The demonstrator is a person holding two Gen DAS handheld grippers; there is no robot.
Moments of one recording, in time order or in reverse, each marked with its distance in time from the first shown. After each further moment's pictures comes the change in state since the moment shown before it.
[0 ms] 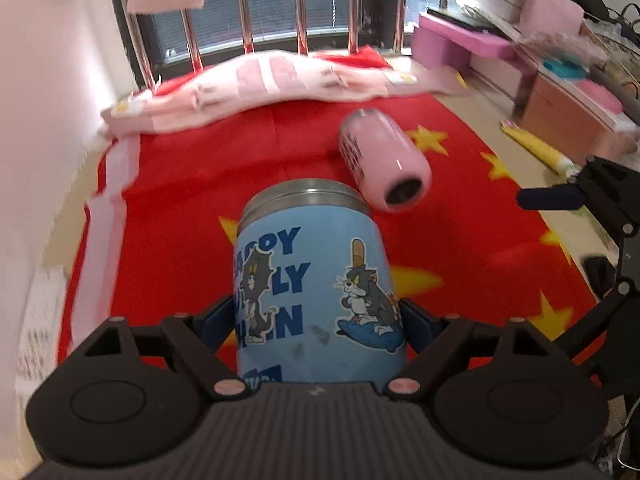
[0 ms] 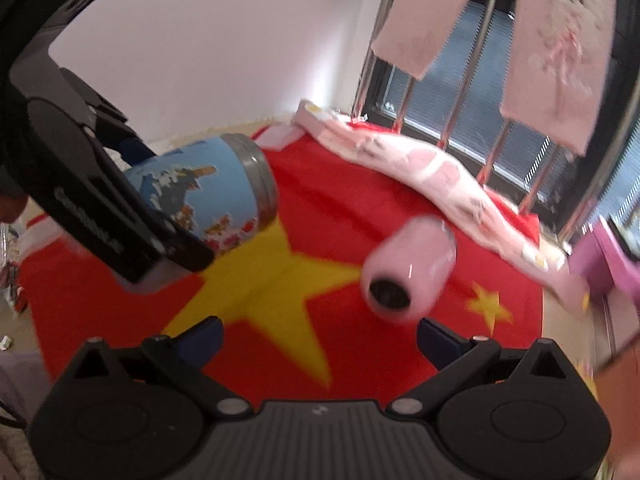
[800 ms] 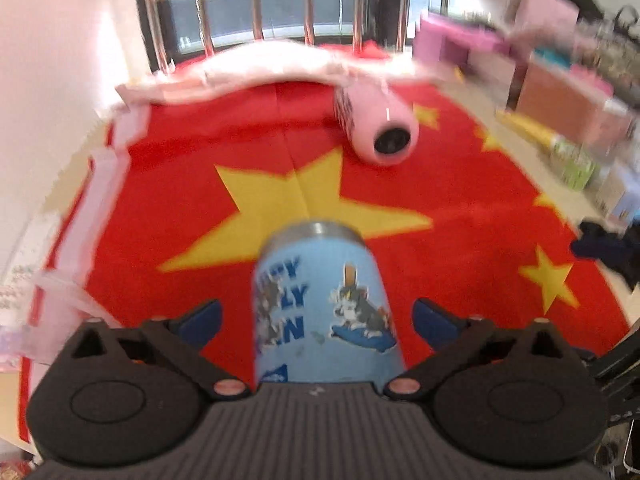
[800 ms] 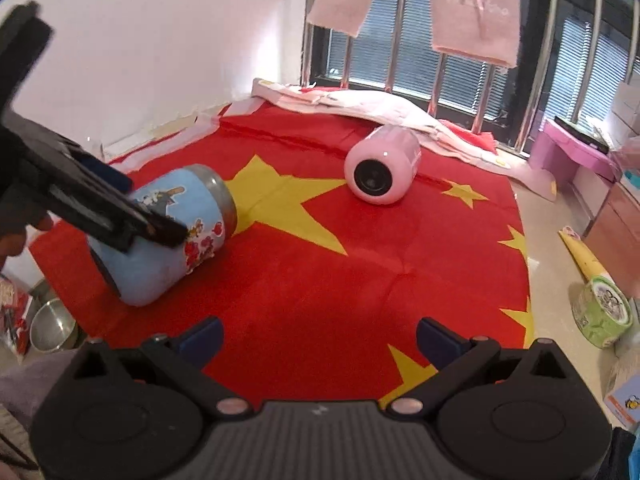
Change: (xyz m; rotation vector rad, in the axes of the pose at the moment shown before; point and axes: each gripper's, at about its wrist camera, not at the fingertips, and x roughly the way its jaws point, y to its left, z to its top) left arm -0.011 -0.007 -0.076 -0.050 -0.105 0.012; right arm -0.039 0.030 -0.085 0.233 0.005 -0.079
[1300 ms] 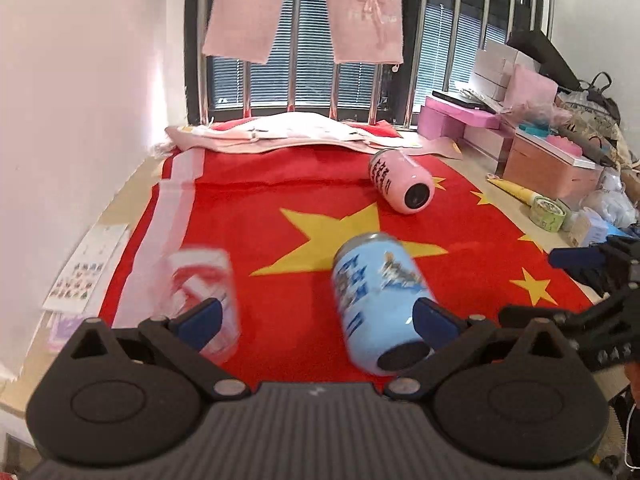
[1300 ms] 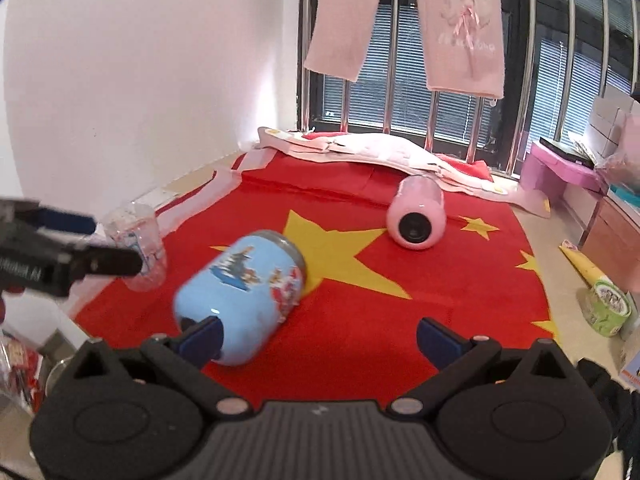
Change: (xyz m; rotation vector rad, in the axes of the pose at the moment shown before) left arm -0.084 0.083 -0.061 -0.052 -0.201 -0.051; right arm -0.035 0.092 0.025 0.101 -0.101 -0.046
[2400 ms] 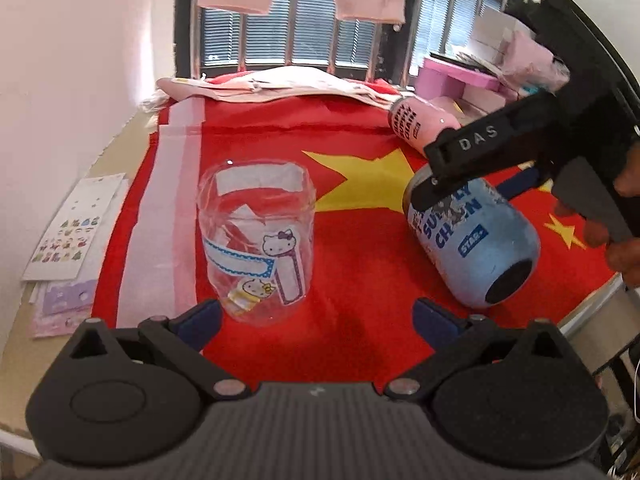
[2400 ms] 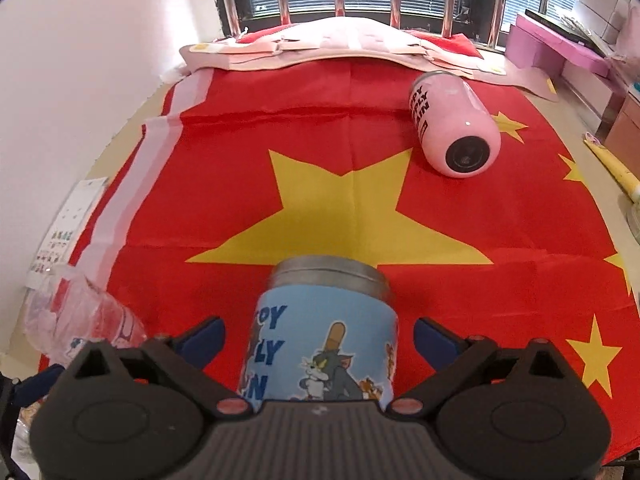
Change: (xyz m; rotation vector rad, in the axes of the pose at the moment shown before) left arm 0.052 0.081 -0.041 0.047 0.090 -0.088; right arm 0.146 0.047 0.076 0.282 0.376 -0.133
